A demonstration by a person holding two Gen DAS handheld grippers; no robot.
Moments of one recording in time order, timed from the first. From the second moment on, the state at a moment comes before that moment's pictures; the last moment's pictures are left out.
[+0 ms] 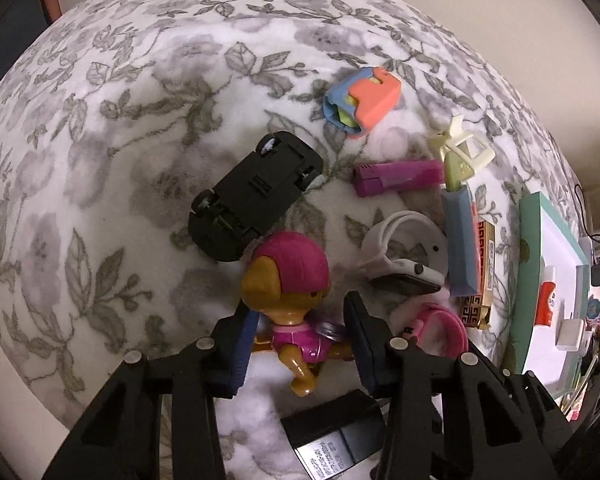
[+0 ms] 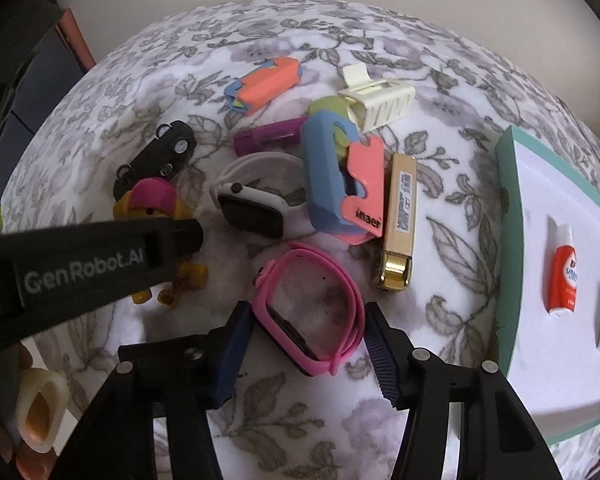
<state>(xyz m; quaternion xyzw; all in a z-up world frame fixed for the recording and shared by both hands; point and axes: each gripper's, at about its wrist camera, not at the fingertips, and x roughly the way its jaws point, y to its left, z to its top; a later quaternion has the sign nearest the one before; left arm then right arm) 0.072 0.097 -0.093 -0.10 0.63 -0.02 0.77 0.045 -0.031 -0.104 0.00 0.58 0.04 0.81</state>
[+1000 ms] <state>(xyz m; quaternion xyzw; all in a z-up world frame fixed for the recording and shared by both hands) 0.048 -0.037 0.015 -0.01 0.55 -0.13 0.82 0.009 -0.213 -0.029 0.22 0.54 -0.12 0.80</state>
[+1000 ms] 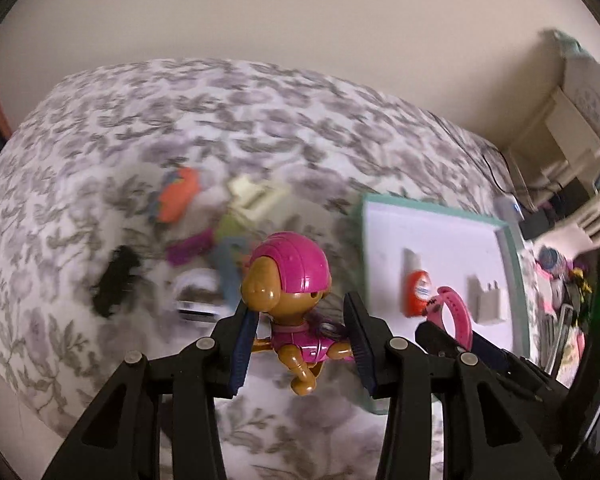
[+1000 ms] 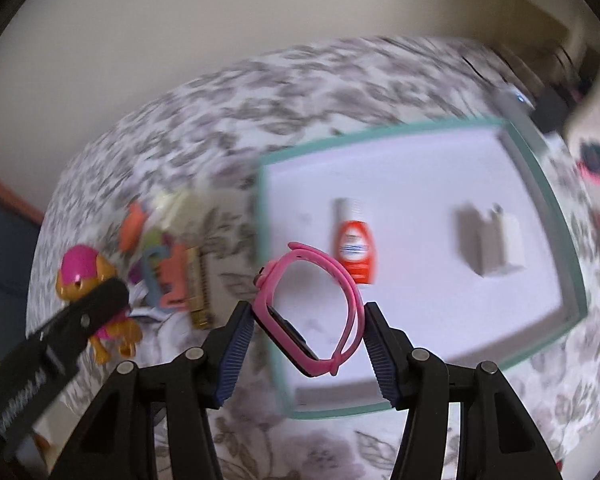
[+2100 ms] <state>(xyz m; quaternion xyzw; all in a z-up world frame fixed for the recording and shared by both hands) 0.020 -0.149 -0.060 0.07 0.60 -0.22 0.77 -0.025 -0.322 -0.068 0.28 0.58 -0.24 0.73</state>
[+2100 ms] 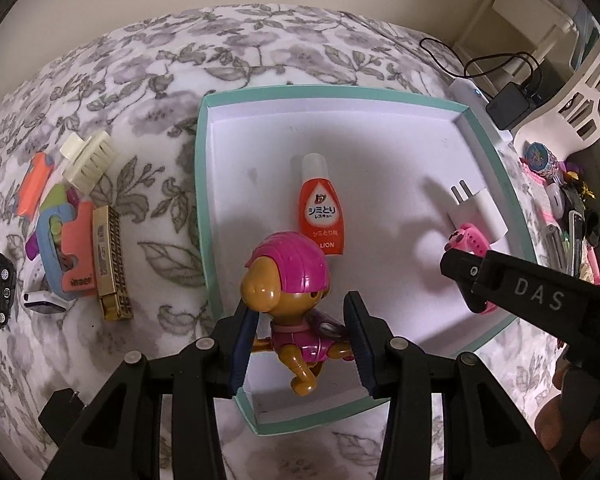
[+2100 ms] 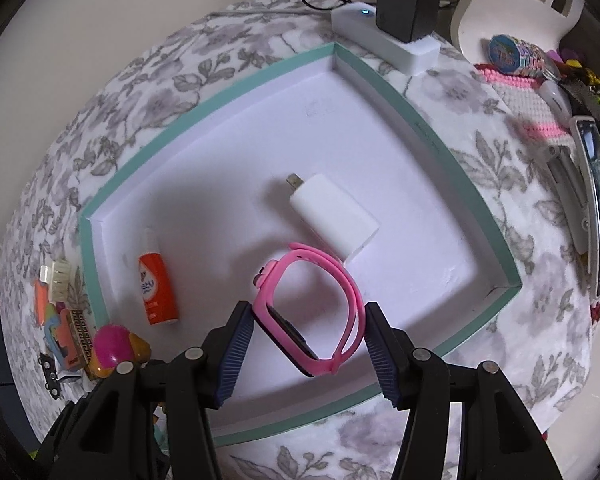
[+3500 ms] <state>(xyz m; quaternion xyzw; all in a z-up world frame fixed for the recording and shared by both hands) 0.056 -0.086 -0.048 0.03 0.56 -0.10 0.82 -0.019 -0.310 -0.056 0.23 0.55 -0.23 0.77</state>
